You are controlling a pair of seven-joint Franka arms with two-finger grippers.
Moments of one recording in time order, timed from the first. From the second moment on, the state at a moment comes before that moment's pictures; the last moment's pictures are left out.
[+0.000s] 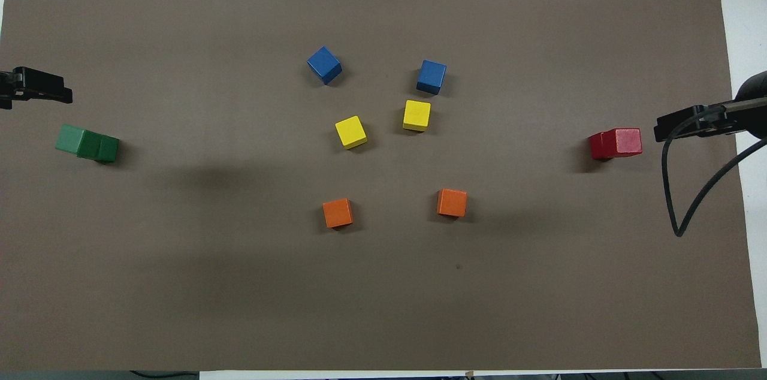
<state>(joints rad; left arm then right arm) 0.11 0.12 -0.03 -1.59 -0.03 1.78 0.08 -0.15 -0.02 0.15 -1.63 -0.01 1.61 -0.08</state>
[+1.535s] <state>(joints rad) 0.07 -0.06 -0.05 -1.68 -0.03 1.54 0.04 -0.02 -0.01 0.00 -1.61 0.01 1.57 0.01</state>
